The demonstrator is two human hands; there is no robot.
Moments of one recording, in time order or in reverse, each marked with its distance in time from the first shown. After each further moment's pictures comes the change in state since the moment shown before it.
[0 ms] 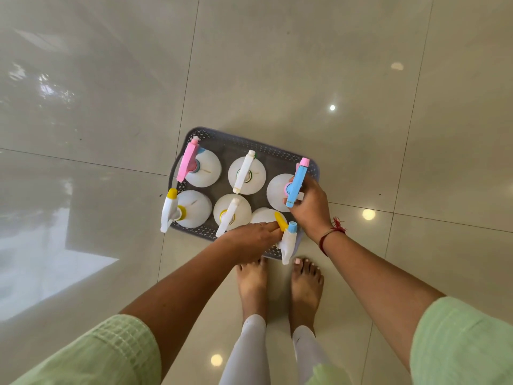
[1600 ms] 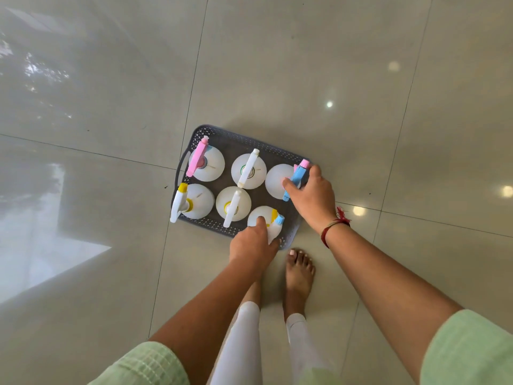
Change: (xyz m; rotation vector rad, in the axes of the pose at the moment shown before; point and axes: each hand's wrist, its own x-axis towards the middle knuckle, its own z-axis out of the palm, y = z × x) left_hand -0.022 0.058 0.003 -0.408 0.311 -0.742; right_hand -0.007 -0.067 -0.033 -0.250 0.051 0.179
